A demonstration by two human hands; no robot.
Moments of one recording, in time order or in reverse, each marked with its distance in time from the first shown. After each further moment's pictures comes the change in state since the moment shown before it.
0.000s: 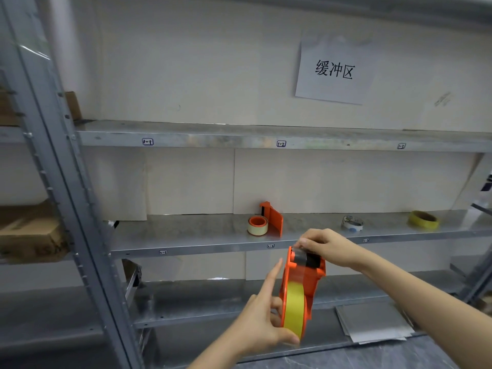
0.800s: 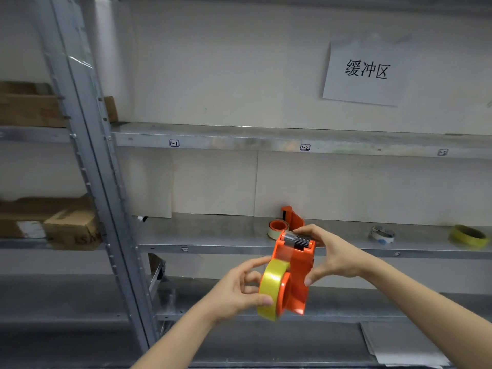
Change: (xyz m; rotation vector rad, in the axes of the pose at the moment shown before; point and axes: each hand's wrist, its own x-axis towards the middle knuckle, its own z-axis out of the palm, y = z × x) left_hand -0.003 -0.012 -0.073 -0.377 0.060 0.042; right_hand 0.026 -0.005 0.006 0.028 -0.151 -0.196
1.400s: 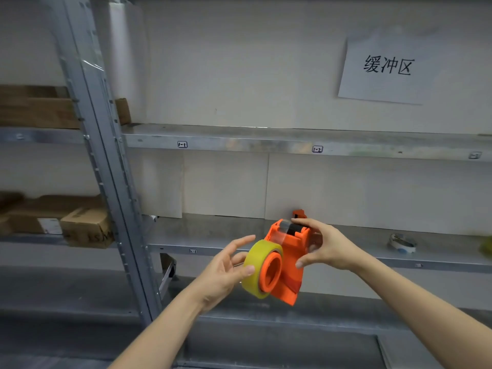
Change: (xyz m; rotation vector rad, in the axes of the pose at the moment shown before) left_hand 0.016 0.012 -0.034 -0.146 0.150 0.077; right_hand 0.050 0.013 0.000 0.158 0.114 -0.070
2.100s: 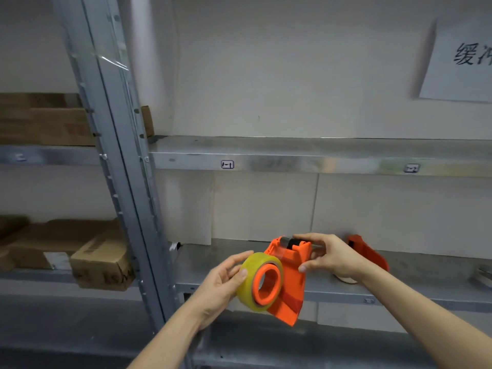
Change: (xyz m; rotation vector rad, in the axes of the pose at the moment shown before) left_hand 0.064 -0.003 -0.201 0.089 0.119 -0.024; right_hand 0.187 -0.012 0.086 0.025 -0.042 0.104
